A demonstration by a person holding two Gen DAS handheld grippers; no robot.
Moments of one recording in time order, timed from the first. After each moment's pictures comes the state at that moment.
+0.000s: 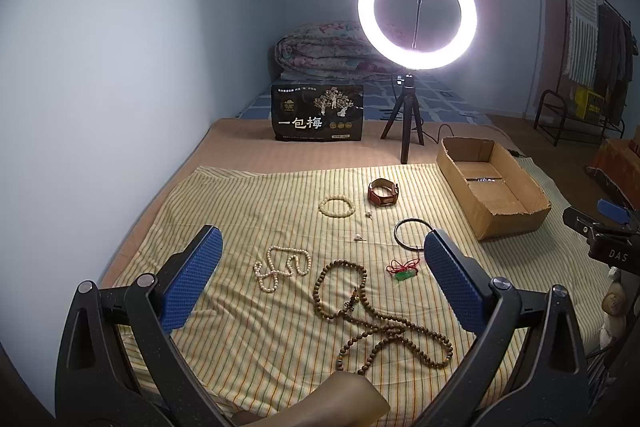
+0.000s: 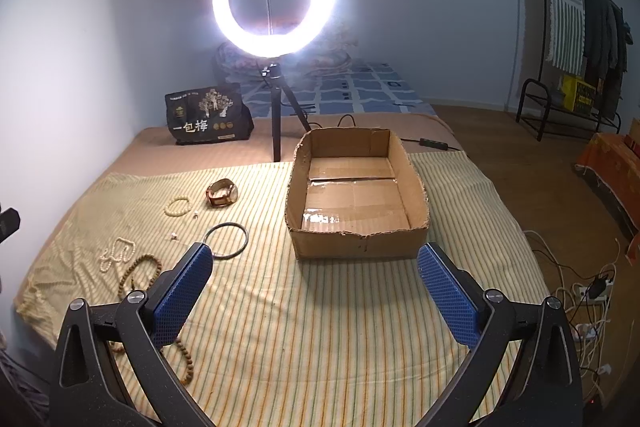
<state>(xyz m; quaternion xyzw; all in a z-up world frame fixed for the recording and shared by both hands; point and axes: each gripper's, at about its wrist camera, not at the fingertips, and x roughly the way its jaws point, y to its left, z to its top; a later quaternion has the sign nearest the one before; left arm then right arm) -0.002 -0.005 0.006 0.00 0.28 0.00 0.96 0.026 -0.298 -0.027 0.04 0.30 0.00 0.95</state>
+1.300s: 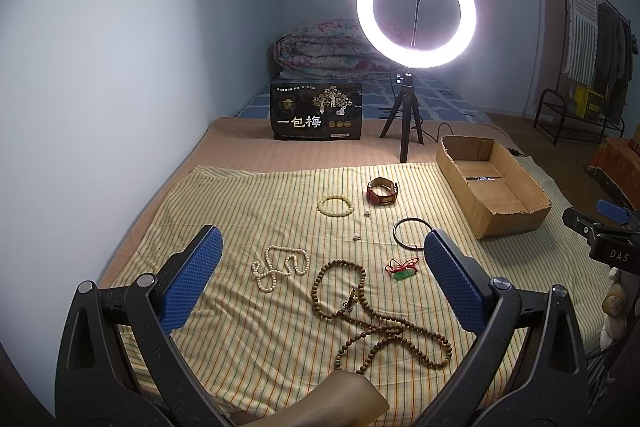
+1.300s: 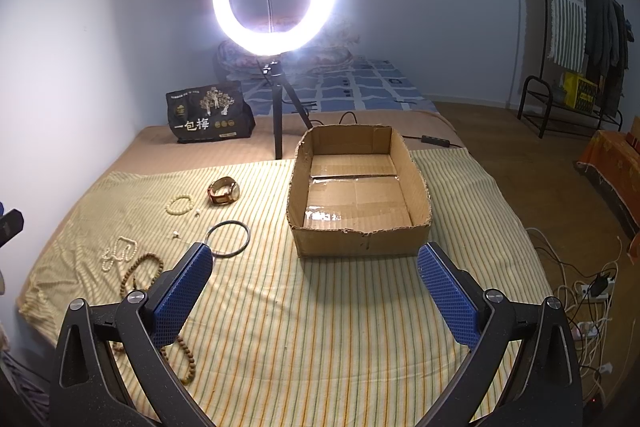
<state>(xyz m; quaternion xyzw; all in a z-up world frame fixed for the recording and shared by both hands) -0.003 -0.006 0.004 0.01 0.28 0.00 0.96 0.027 -0.298 -0.030 0.04 0.30 0.00 0.95</state>
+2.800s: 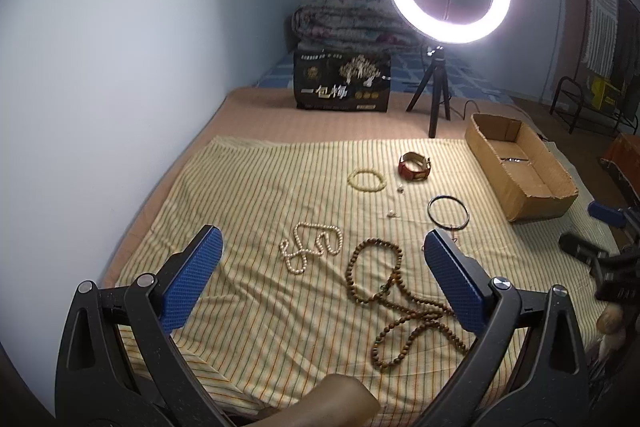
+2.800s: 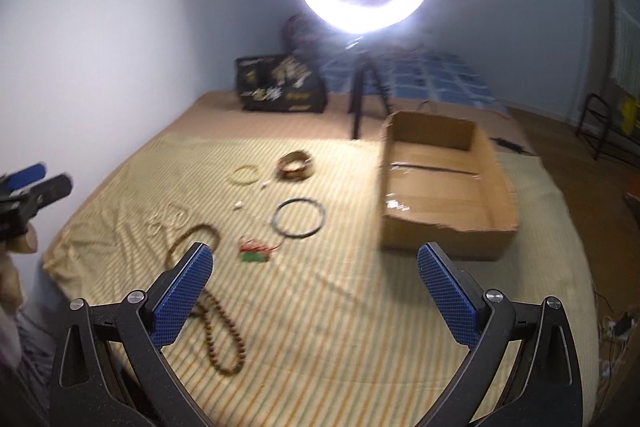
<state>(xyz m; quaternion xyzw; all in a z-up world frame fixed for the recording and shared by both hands) 0.022 0.032 -0.021 0.00 0.33 0.02 0.94 0.043 -0.236 -0.048 0.00 0.33 0.13 0.93</state>
